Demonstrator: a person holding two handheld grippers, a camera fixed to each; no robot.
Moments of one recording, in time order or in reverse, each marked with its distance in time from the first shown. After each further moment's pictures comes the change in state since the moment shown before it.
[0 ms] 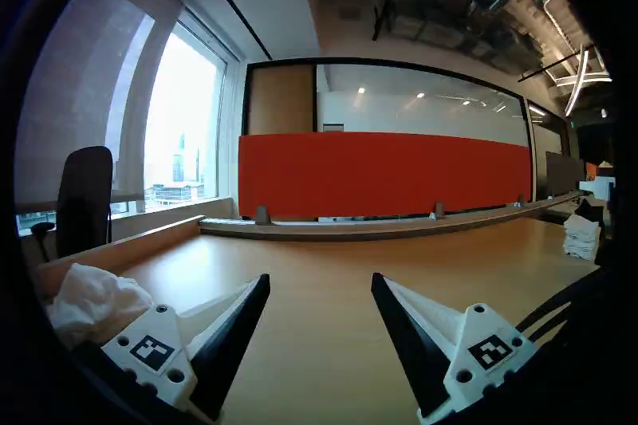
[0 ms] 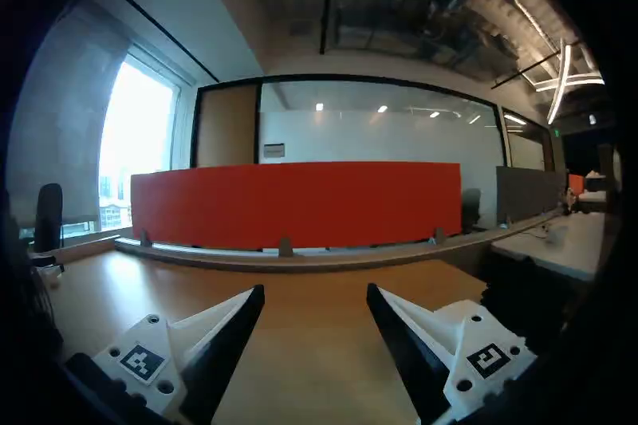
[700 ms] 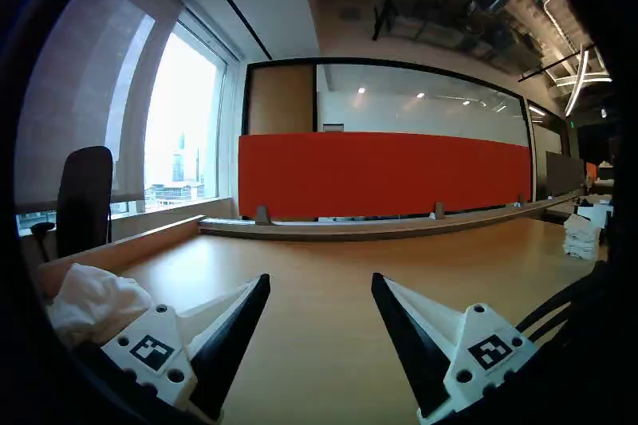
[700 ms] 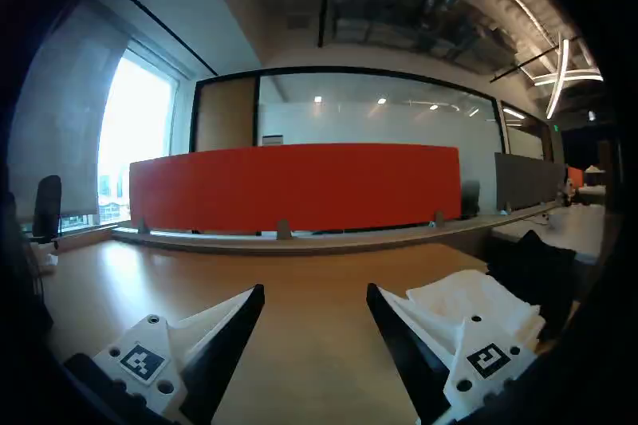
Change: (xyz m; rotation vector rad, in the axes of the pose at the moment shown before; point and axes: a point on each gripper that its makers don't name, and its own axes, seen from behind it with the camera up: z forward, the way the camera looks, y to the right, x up) left arm -0.001 0.001 0.000 0.000 0.000 0.000; right arm -0.045 0.002 0.000 0.000 -0.021 0.008
